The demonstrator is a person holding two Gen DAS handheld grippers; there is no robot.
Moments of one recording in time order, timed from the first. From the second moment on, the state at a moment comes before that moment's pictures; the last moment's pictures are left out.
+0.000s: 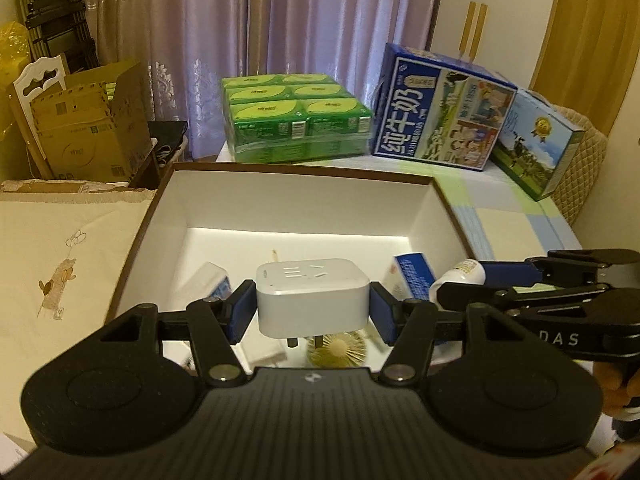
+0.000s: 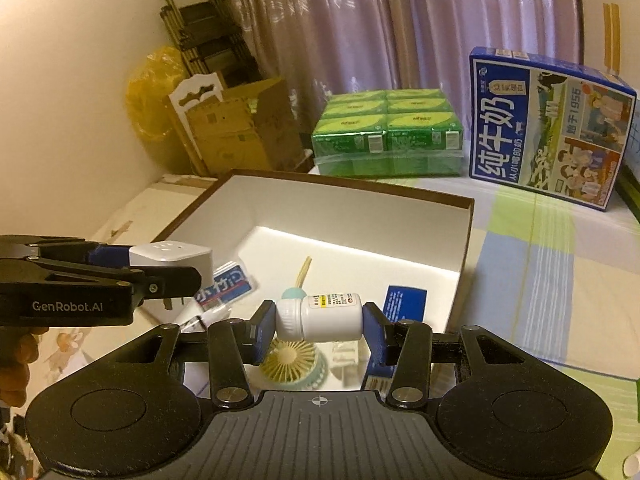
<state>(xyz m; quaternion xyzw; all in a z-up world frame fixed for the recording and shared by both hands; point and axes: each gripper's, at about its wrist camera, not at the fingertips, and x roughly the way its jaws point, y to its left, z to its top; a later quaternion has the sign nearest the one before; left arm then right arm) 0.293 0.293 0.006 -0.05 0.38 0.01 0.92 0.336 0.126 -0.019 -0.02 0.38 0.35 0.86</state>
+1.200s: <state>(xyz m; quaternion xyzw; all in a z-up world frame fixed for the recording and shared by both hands) 0.462 0.345 -0.094 0.01 0.49 0.00 0.87 0.461 0.199 -0.086 -0.05 0.45 0.26 0.85</state>
